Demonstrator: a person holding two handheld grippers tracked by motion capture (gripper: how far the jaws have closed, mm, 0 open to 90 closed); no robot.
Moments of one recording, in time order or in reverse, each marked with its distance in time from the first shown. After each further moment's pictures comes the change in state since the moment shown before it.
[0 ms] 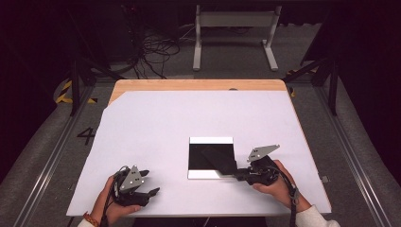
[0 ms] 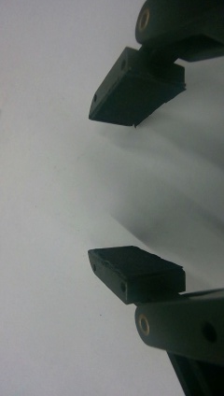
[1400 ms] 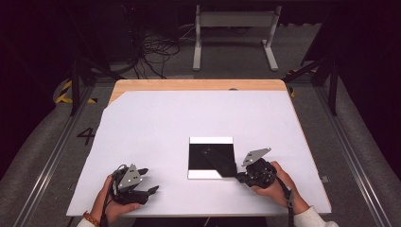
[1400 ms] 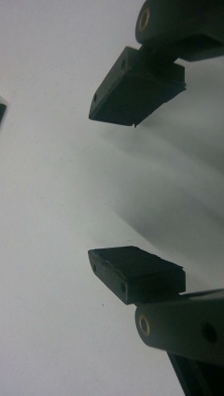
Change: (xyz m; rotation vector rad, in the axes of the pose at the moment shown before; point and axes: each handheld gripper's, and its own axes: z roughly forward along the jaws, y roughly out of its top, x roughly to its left) left arm 0.004 0.000 -0.002 -0.015 0.005 -0.020; right arm 0.010 0.001 0.008 0.124 -0.089 -0.079
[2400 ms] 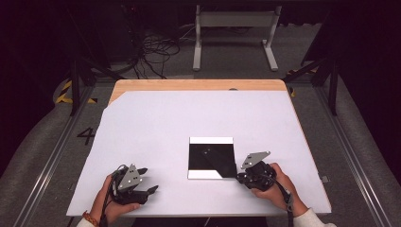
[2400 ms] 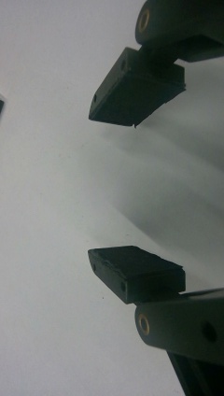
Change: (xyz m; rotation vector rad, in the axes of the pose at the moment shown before) left arm 0.000 0.000 -0.001 0.002 0.022 0.018; right arm 0.009 0.000 0.000 0.012 -0.061 -0.010
